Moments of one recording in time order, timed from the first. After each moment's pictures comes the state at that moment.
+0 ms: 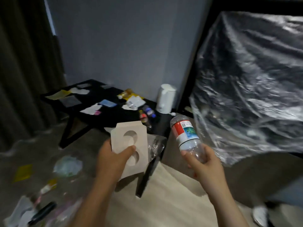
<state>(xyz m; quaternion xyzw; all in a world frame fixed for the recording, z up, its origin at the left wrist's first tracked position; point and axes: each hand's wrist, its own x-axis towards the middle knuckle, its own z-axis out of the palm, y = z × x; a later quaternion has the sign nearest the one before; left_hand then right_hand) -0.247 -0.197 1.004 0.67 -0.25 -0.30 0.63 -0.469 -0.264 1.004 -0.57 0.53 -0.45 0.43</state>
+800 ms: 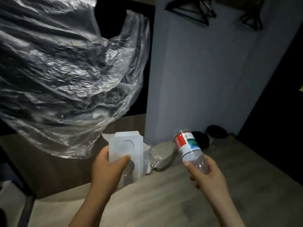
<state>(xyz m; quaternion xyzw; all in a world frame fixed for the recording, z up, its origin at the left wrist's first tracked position) -0.837 -0.244 1.011 0.47 -0.57 -0.49 0.46 -1.046 -0.112 0.997 -0.26 0.72 -0.61 0.21</state>
